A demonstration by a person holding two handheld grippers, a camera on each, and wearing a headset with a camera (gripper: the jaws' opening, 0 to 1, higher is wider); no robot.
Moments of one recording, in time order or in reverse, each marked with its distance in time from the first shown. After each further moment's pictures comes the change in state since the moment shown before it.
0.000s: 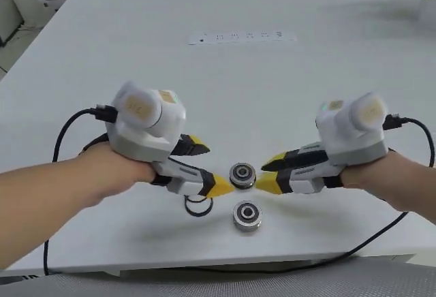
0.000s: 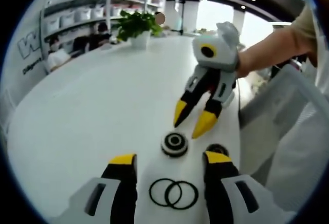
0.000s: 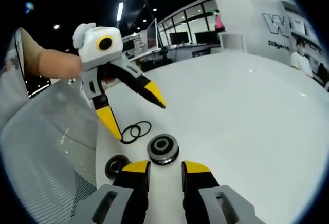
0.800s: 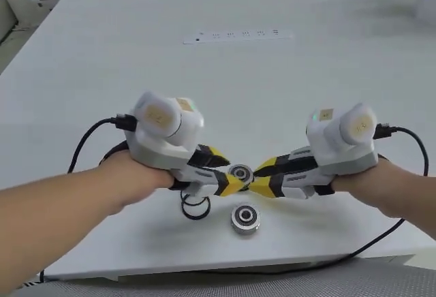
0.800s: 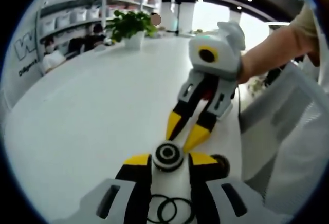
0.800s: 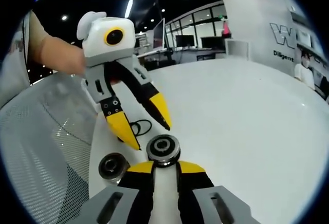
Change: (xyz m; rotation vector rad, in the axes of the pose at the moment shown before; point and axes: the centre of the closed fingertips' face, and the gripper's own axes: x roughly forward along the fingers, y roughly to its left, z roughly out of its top) left arm 0.027 -0.008 0.006 0.011 -0.017 -0.032; right arm 0.009 -0.007 -0.001 -0.079 -0.025 -0.014
